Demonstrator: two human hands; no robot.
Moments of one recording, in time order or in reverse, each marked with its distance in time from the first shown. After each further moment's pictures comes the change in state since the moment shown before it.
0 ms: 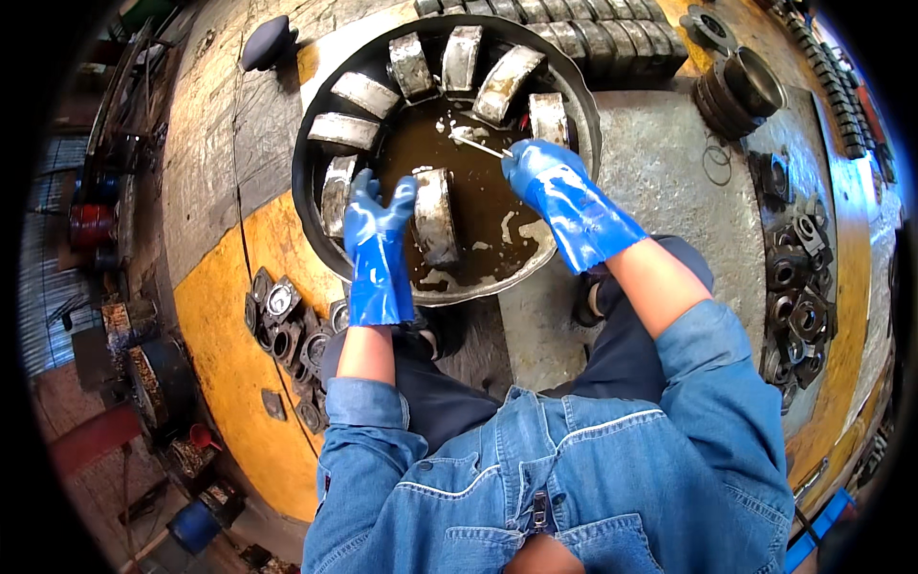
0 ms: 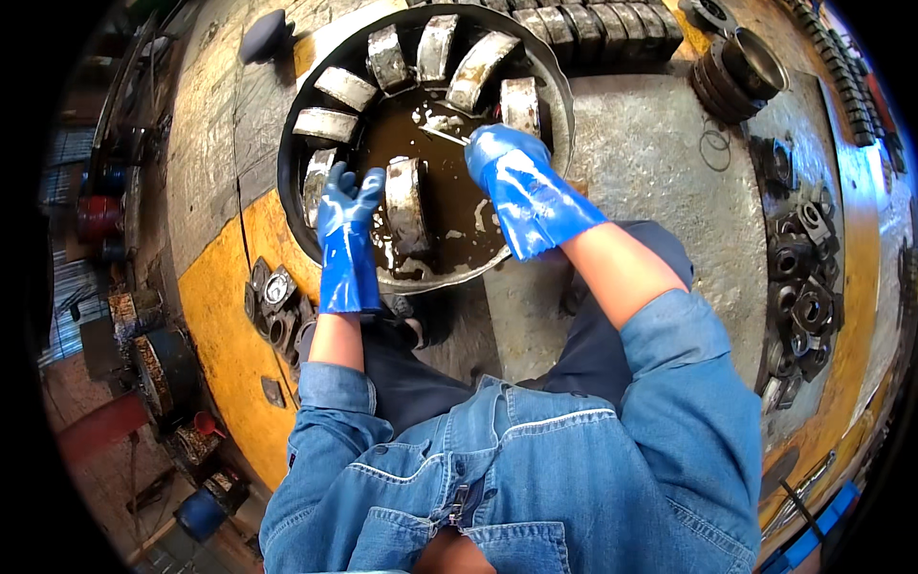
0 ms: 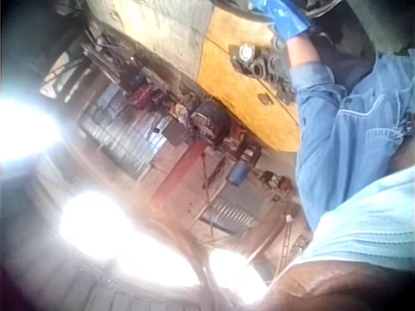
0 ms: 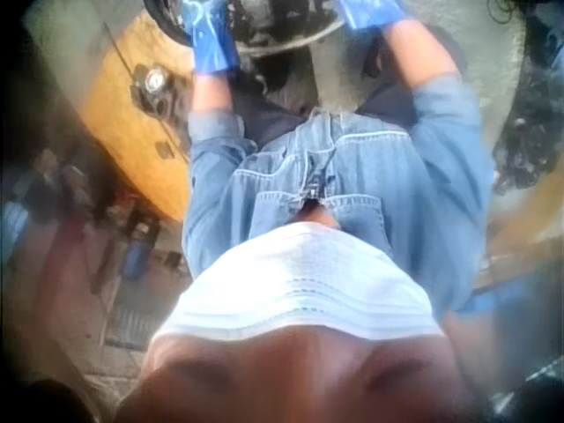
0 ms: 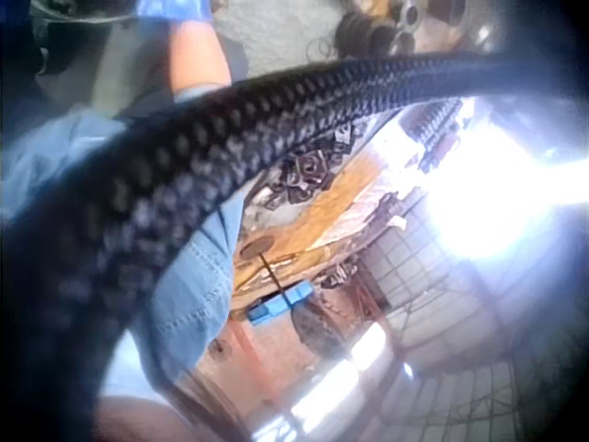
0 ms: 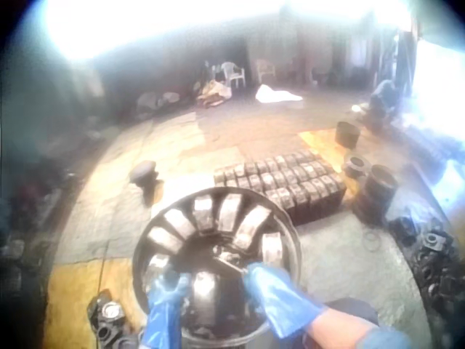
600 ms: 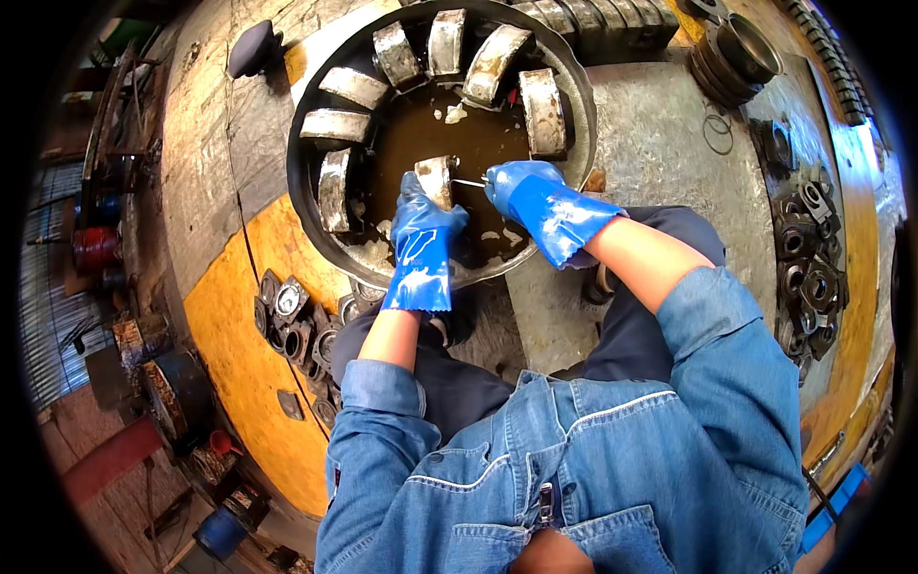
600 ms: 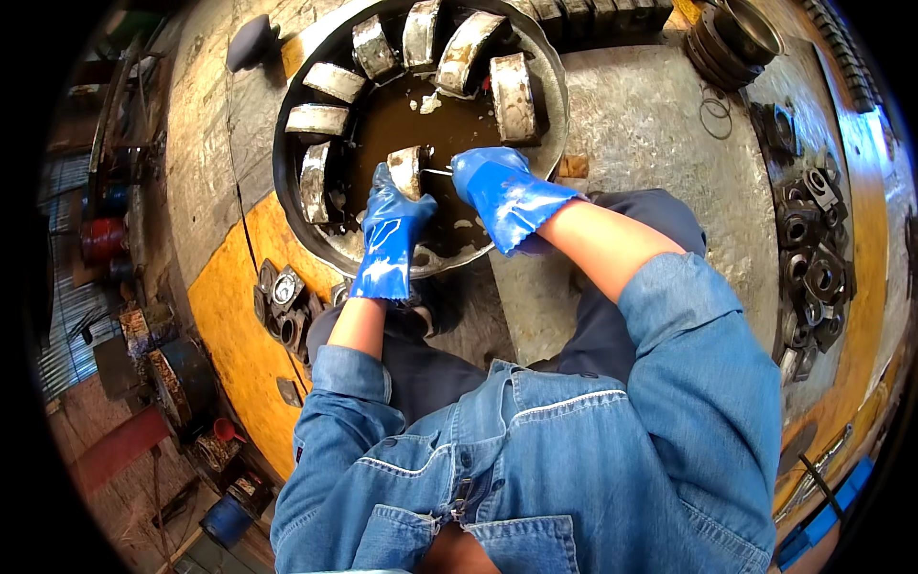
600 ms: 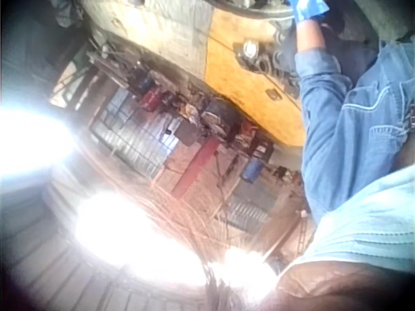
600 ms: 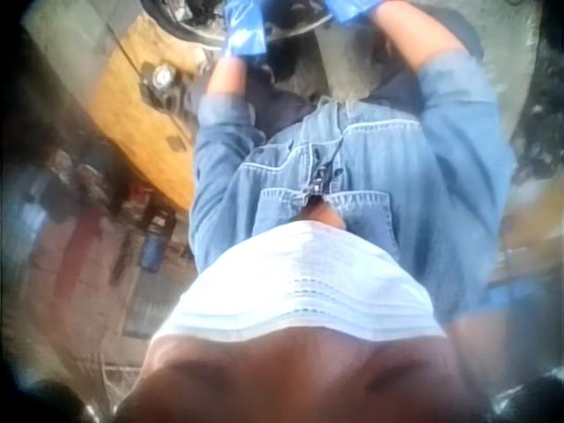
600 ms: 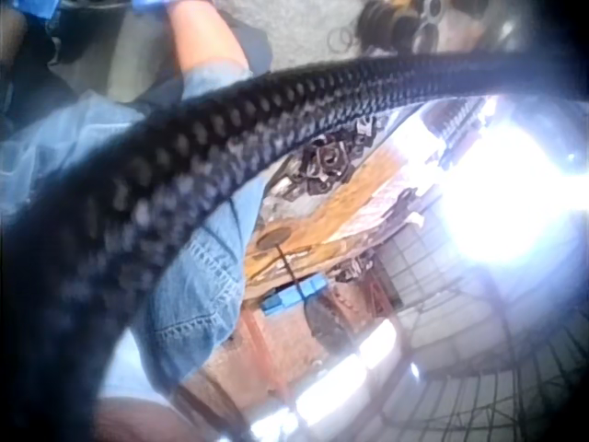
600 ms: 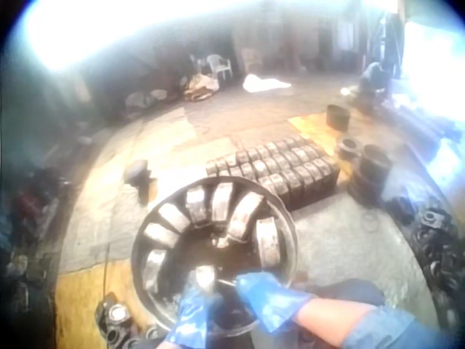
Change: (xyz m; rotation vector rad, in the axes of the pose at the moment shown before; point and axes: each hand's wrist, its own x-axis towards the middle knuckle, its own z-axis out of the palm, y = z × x) left_hand -0.037 0.055 0.040 0.588 -0.374 -0.170; right_hand 0.010 -0.003 0.063 -0.065 -0.236 -0.004
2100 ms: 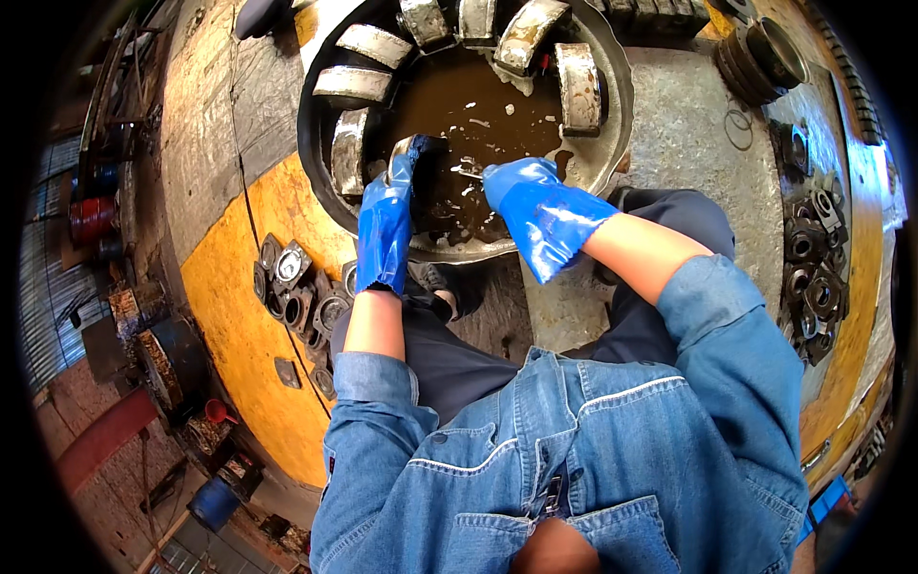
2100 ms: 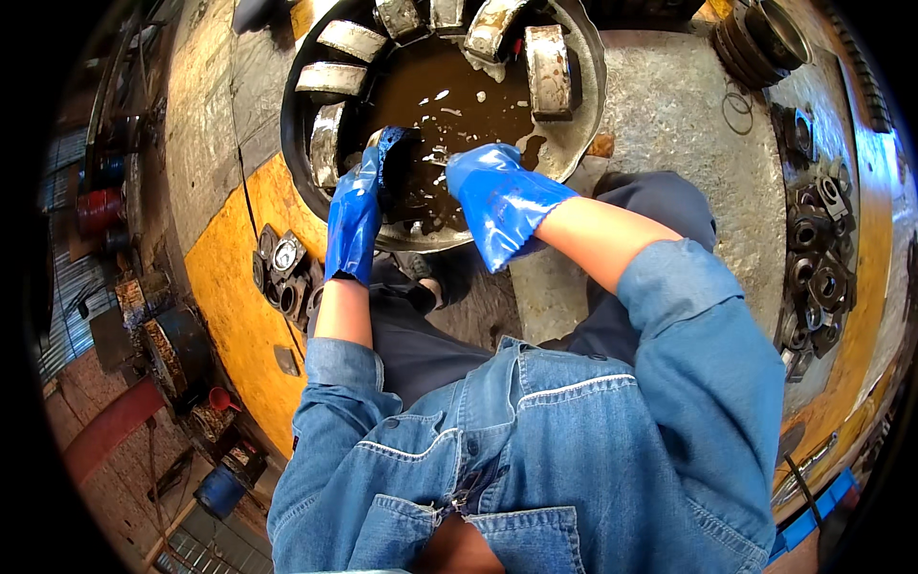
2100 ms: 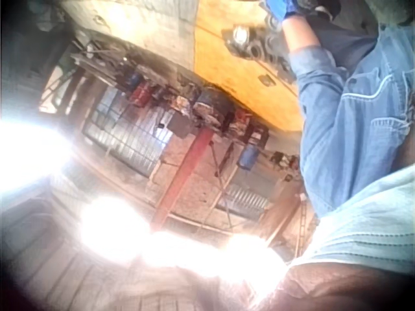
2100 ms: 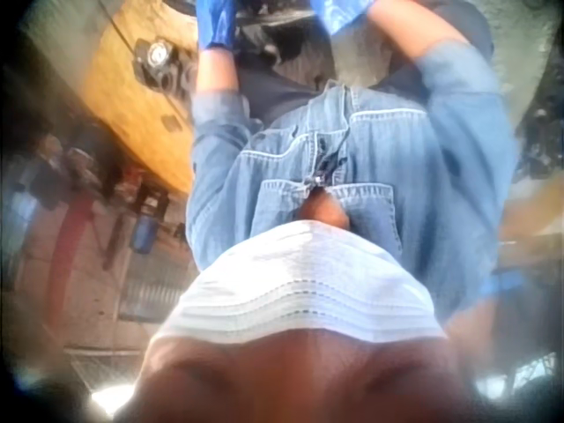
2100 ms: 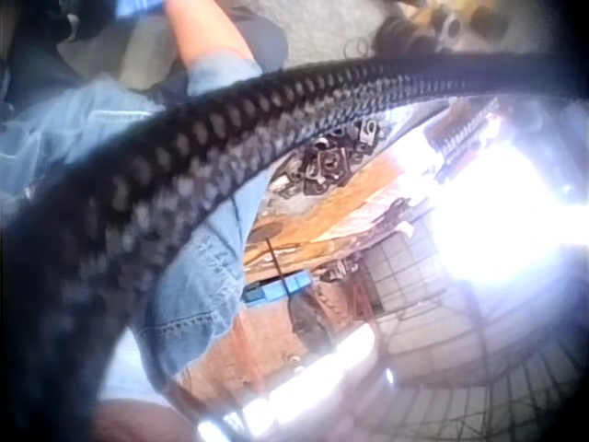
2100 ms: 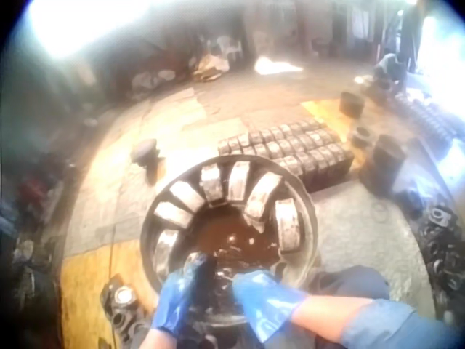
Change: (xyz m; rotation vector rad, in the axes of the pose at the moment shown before) left_hand 0.012 -0.092 -0.027 -0.554 0.040 0.010; right_hand -0.008 -0.060 0.021 -0.293 -0.222 -0.072
